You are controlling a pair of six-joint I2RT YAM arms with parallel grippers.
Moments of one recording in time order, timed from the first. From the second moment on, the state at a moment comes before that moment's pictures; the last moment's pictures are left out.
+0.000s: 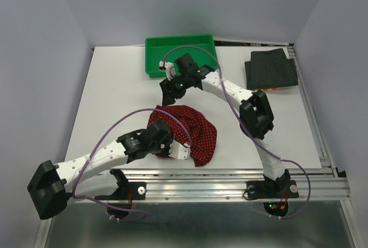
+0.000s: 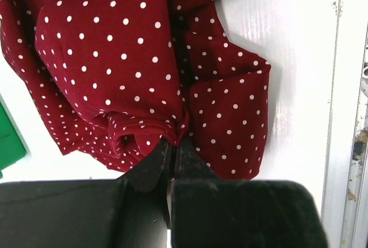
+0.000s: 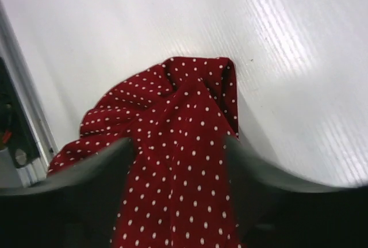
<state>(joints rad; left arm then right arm) -0.93 0.99 0.58 -0.51 0.03 0.92 0.67 2.20 1.98 -0.61 -0.61 0.04</state>
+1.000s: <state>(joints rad) -0.55 1.00 0.72 -0.55 0.18 0.75 0.49 1.79 1.64 -0.70 -0.57 -0.09</state>
